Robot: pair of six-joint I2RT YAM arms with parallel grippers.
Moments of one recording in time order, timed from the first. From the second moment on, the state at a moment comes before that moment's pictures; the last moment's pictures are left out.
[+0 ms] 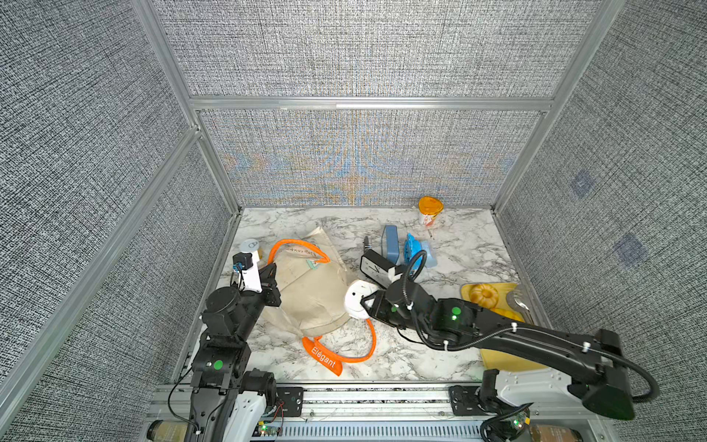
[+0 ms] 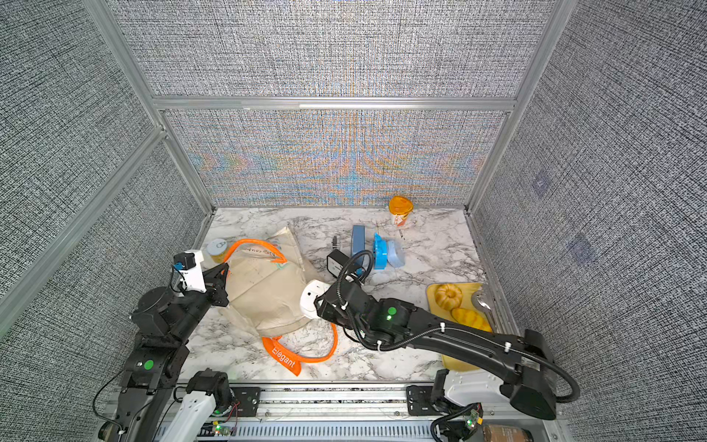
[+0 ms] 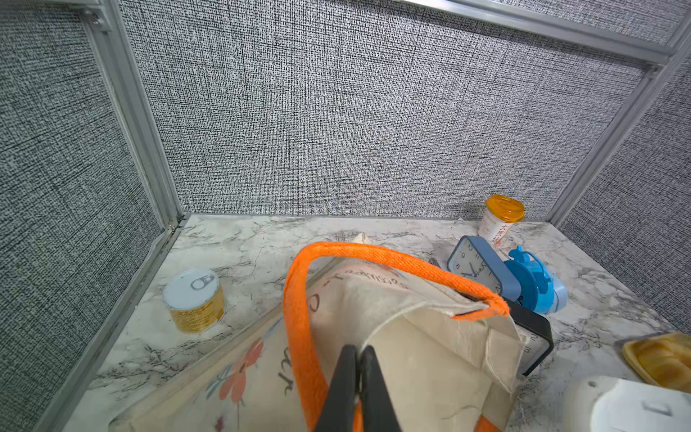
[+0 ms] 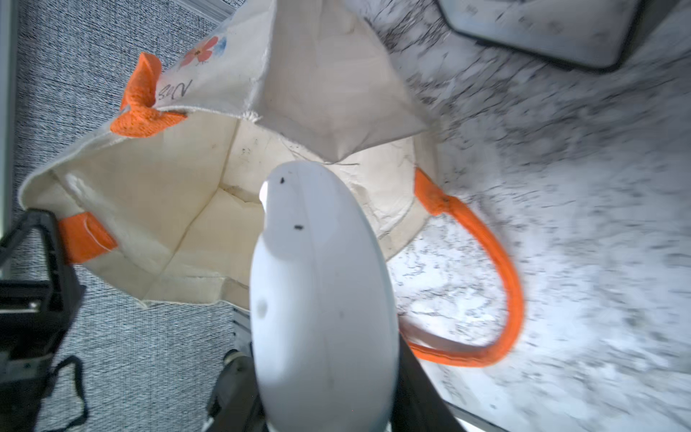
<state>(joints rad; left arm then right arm) -0.12 0.49 0.70 -0.39 0.14 -0.14 1.14 1.21 1.05 -0.55 0.23 1.24</state>
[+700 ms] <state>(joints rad) -0.12 0.56 0.80 -0.47 0.20 -0.10 0.70 1.15 1.12 -1.12 0.25 0.84</state>
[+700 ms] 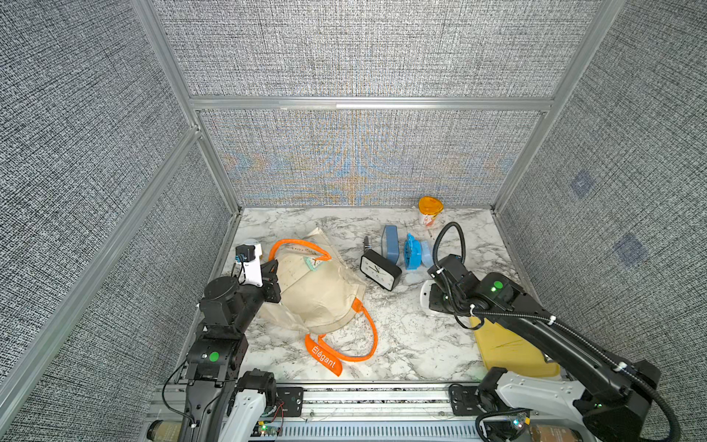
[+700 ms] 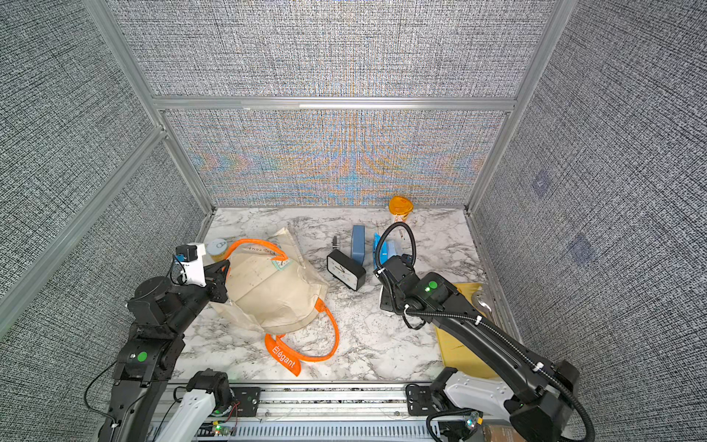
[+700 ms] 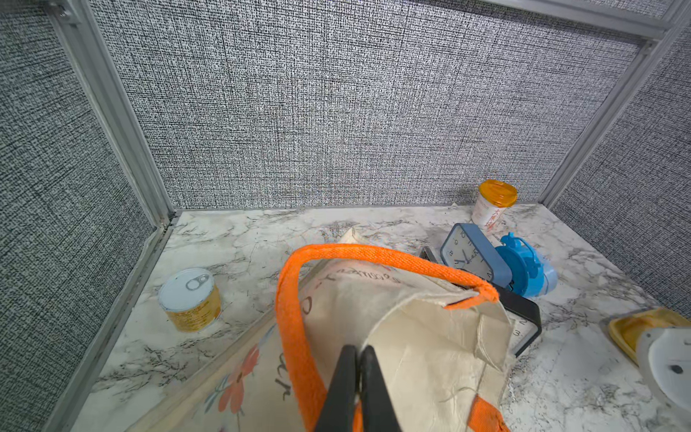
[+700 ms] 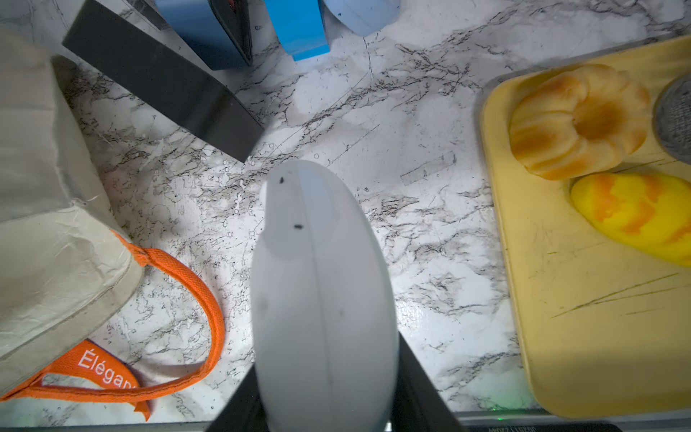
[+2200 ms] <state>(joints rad) -0.12 0.55 0.67 -0.35 0.31 -0.06 -0.06 1.64 0.88 -0.51 -0.96 1.19</state>
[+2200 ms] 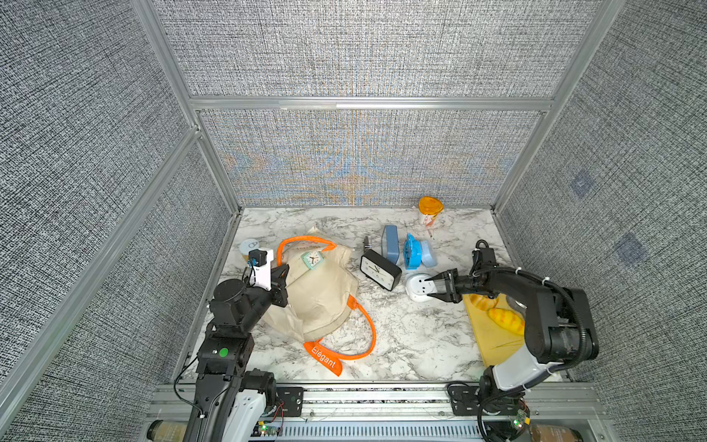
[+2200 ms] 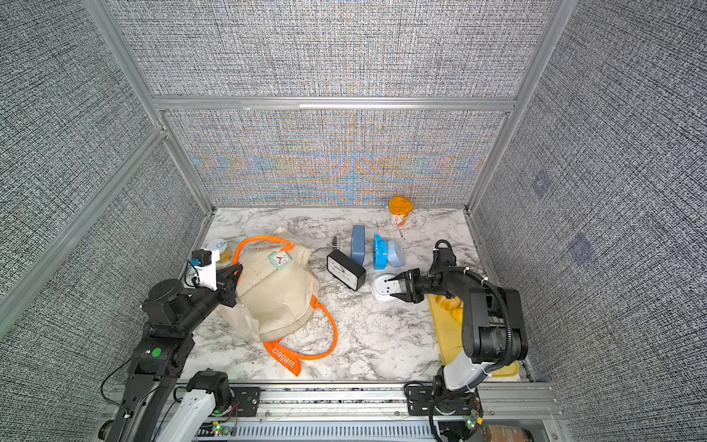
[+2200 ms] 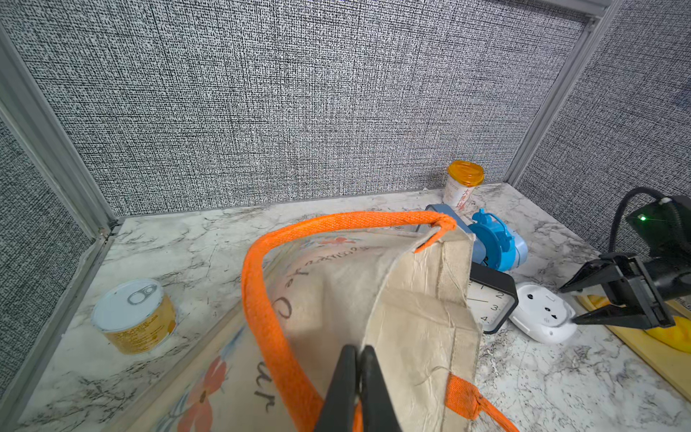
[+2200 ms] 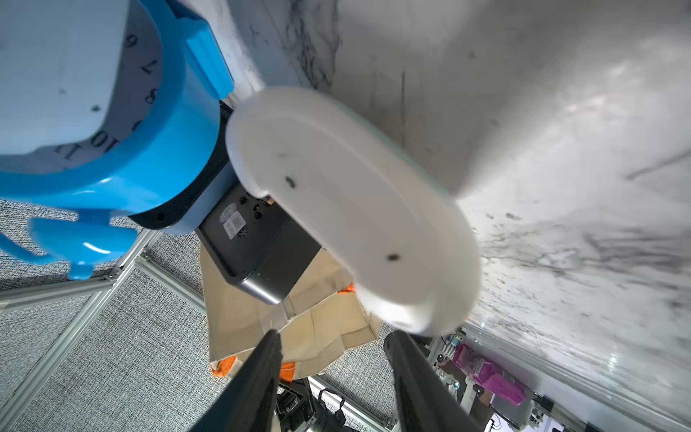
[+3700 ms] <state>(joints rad) -0.12 0.68 0.86 -0.56 0.53 -0.09 1.00 2.02 1.43 0.00 0.11 -0.13</state>
